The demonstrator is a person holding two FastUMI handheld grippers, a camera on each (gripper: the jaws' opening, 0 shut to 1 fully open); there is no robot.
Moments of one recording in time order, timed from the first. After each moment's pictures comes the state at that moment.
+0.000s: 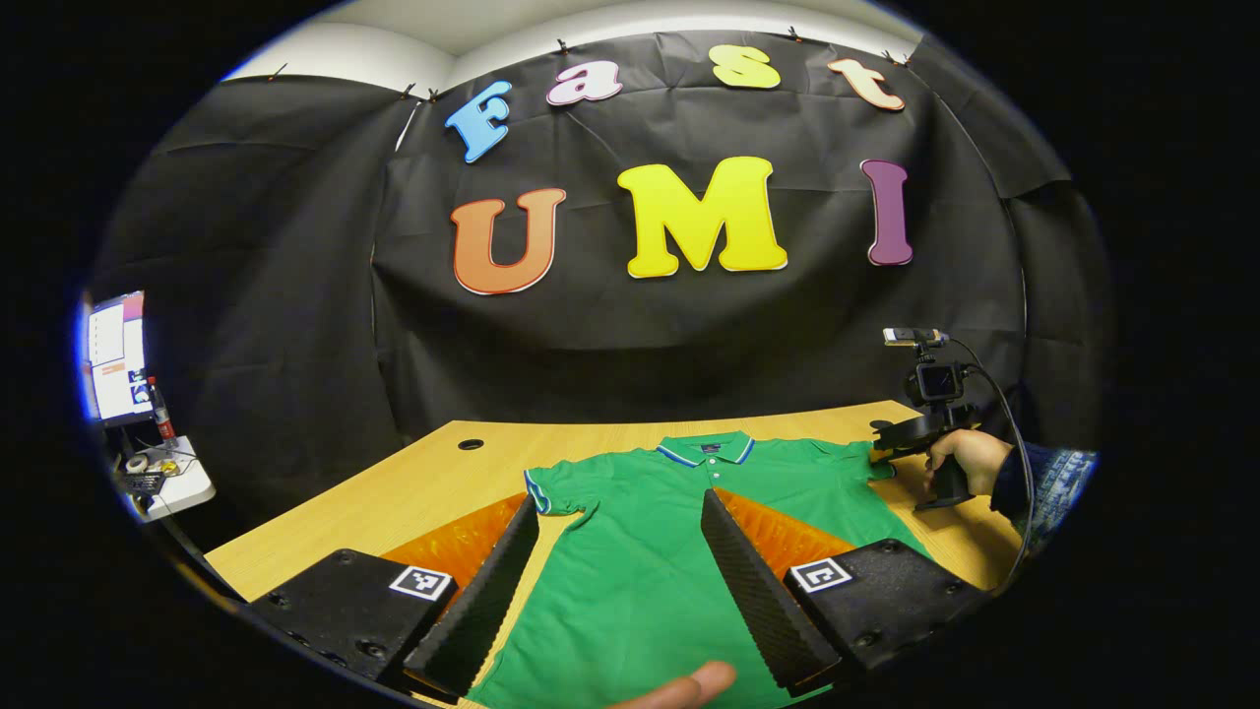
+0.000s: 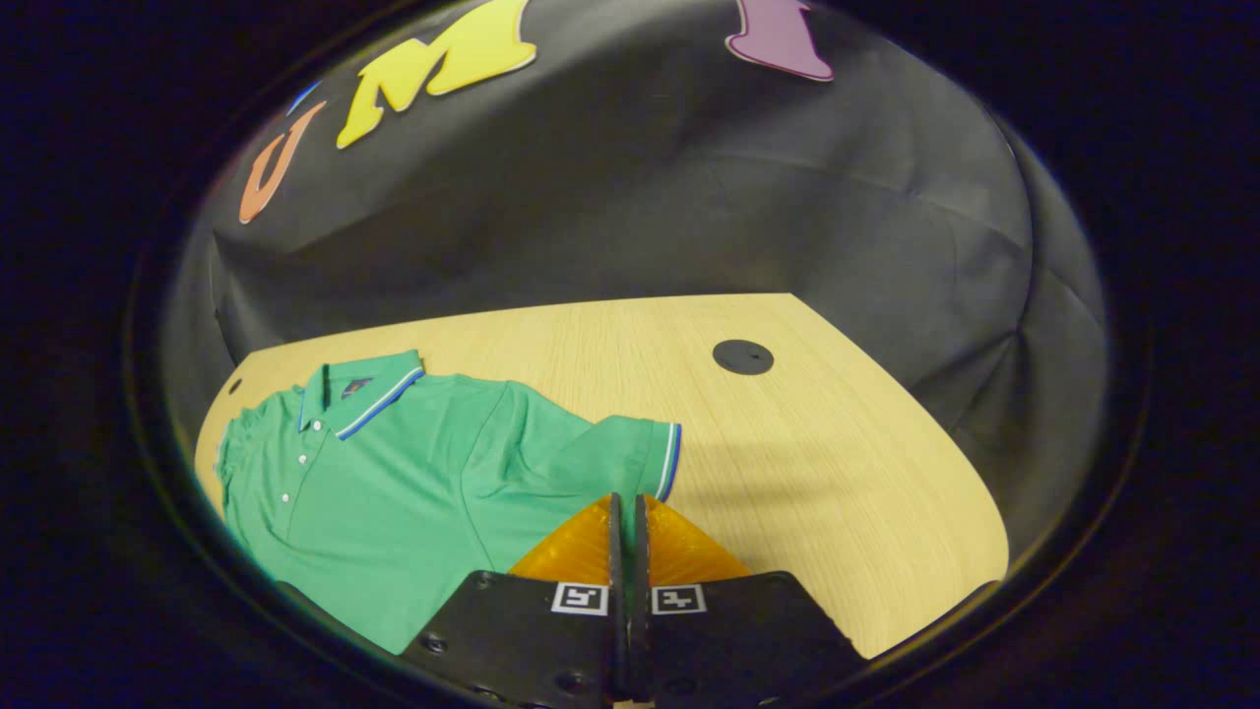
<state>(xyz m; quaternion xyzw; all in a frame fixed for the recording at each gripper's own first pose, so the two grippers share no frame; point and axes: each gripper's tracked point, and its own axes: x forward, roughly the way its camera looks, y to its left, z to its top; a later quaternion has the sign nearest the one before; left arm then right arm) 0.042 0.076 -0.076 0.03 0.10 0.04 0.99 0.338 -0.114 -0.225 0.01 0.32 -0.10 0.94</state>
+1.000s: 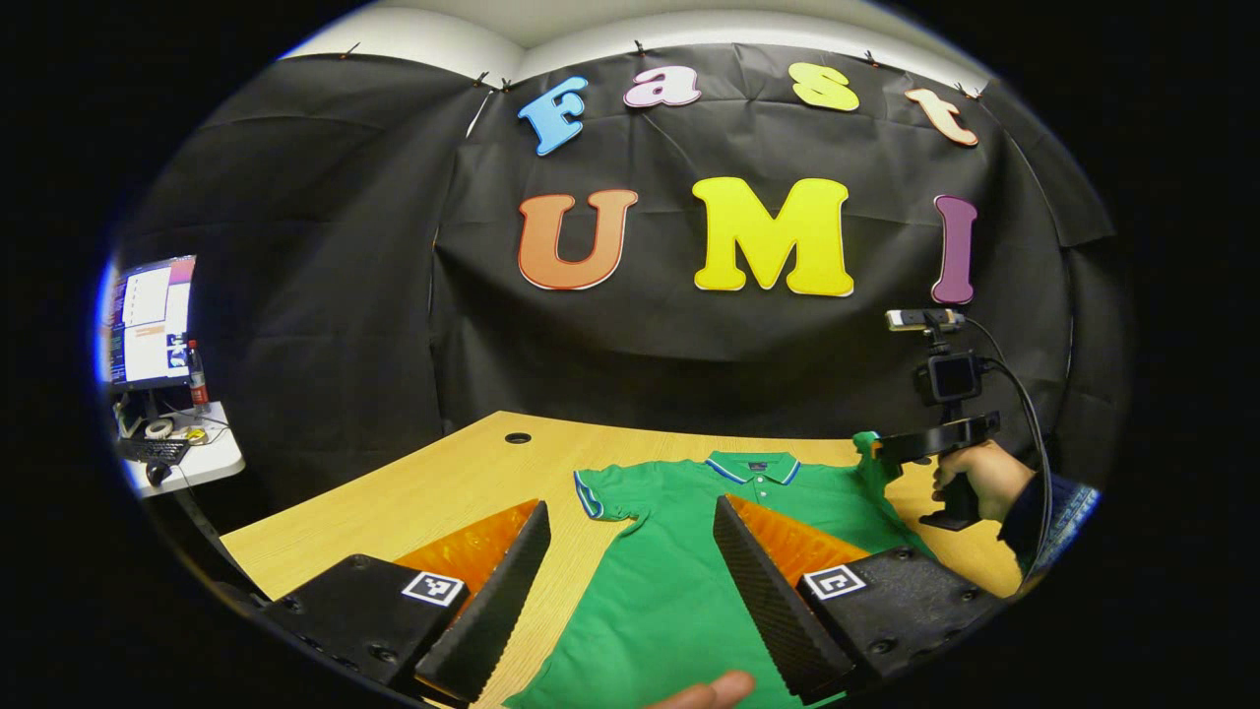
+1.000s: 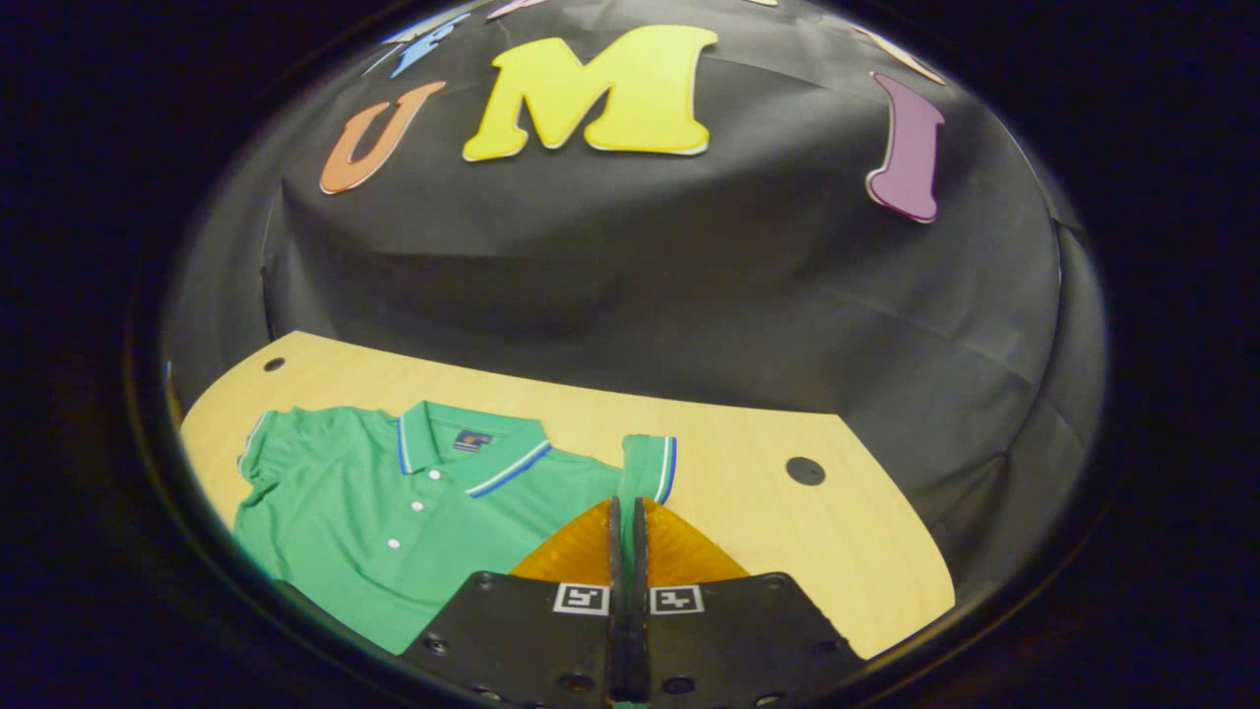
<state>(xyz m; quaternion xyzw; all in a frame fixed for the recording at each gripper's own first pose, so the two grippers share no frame) 0.036 0.118 -0.063 -0.02 0.10 0.08 0.99 0.344 0.031 -0.137 -0.08 0.22 -0.02 0.97</state>
